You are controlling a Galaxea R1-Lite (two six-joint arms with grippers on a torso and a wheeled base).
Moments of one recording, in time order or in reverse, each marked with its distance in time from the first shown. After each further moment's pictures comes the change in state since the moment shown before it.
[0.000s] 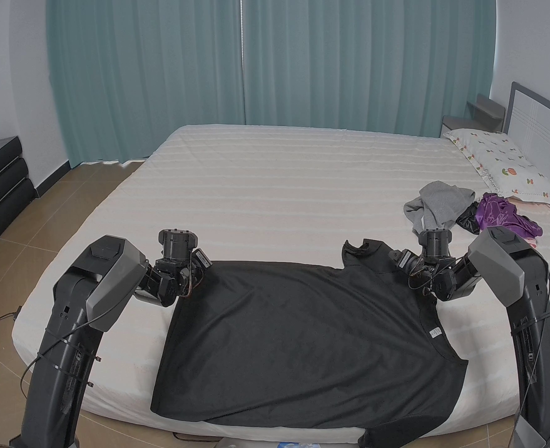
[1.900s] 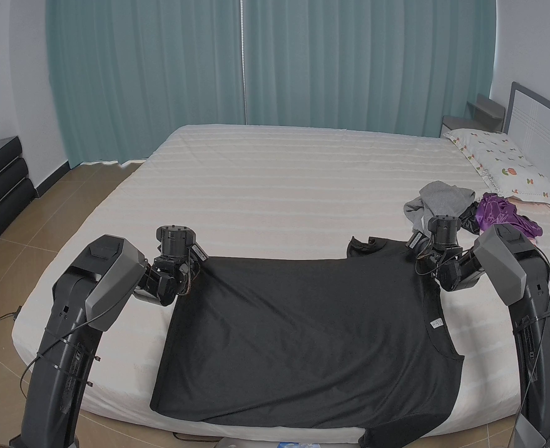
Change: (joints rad) left arm 0.005 -0.001 -0.003 -0.066 0.074 -0.005; right arm -0.040 0.016 -0.107 -0.072 -0.089 -0.008
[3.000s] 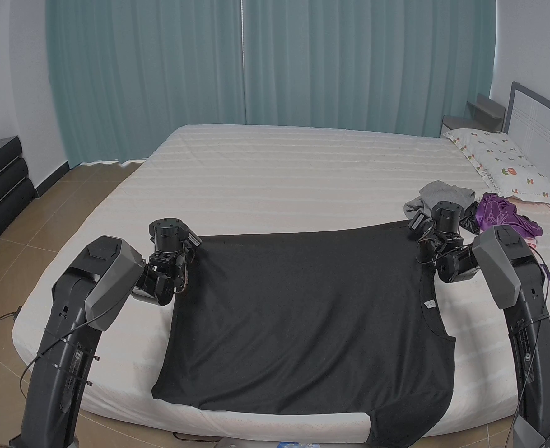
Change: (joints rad) left arm 0.018 0.012 -0.013 -0.197 0.064 -0.004; right arm -0.012 0.056 -0.183 -0.087 -0.041 -0.108
